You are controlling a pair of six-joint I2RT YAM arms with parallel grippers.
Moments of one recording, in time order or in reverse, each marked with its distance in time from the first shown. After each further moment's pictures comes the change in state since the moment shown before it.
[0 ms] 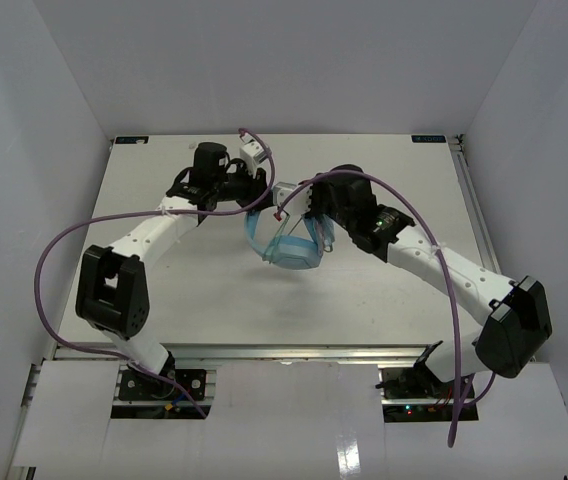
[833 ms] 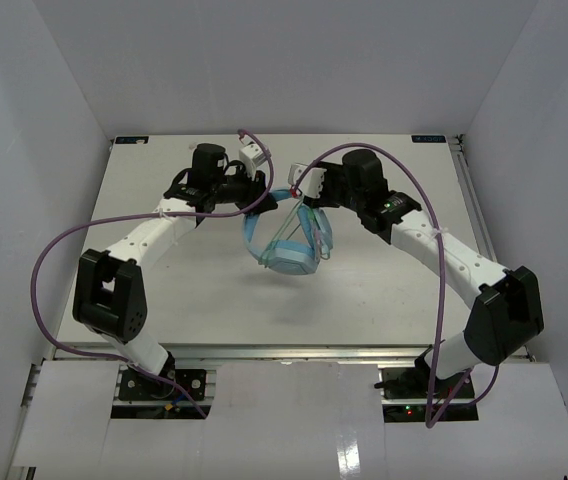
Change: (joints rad) left arm 0.000 -0.033 -0.011 -0.033 0.031 -0.001; right arm -0.156 0.069 0.045 -0.048 -0.299 0.242
